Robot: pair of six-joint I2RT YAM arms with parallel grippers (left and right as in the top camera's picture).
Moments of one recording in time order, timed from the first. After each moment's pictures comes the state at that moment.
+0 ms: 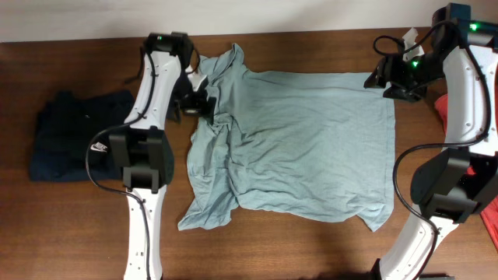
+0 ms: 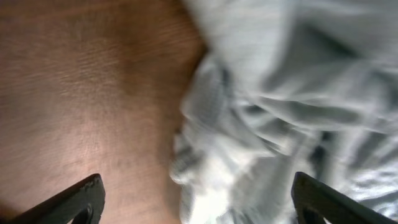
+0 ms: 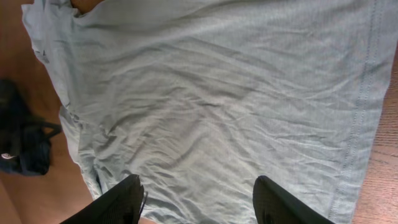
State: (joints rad) left arm -0.14 2.60 2.48 -1.62 0.18 0.08; right arm -0.24 2.12 2.17 -1.48 -0.46 0.05
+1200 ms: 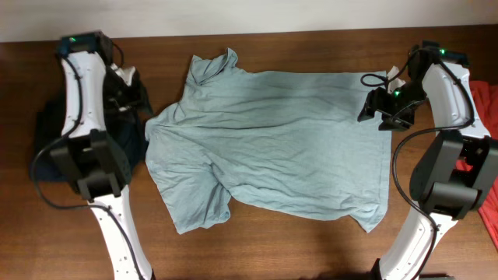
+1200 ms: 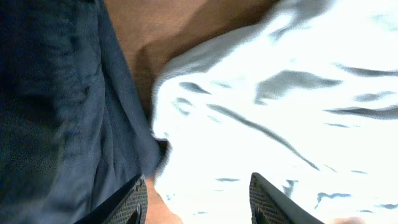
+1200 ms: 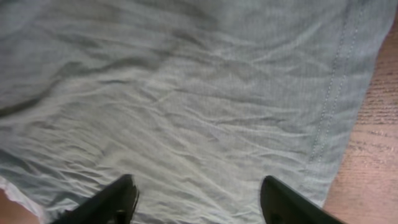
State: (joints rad) left arm 0.16 2.50 2.49 -1.68 0.25 0.03; right arm -0.24 2.15 1.85 -1.33 -0.32 0.04
